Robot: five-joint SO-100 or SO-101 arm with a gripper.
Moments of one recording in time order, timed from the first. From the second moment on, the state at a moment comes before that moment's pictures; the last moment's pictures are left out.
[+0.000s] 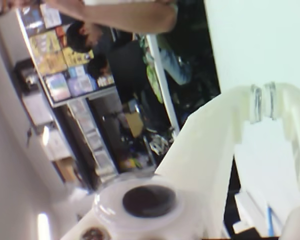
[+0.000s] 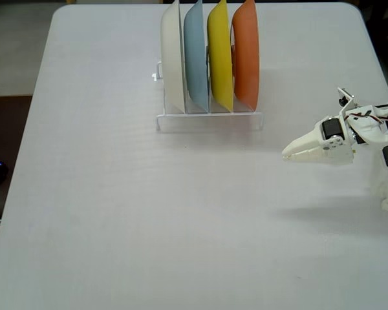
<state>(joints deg) -4.8 186.9 169.2 28.9 -0.1</state>
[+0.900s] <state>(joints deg) -2.0 188.7 177.9 24.1 -0.4</state>
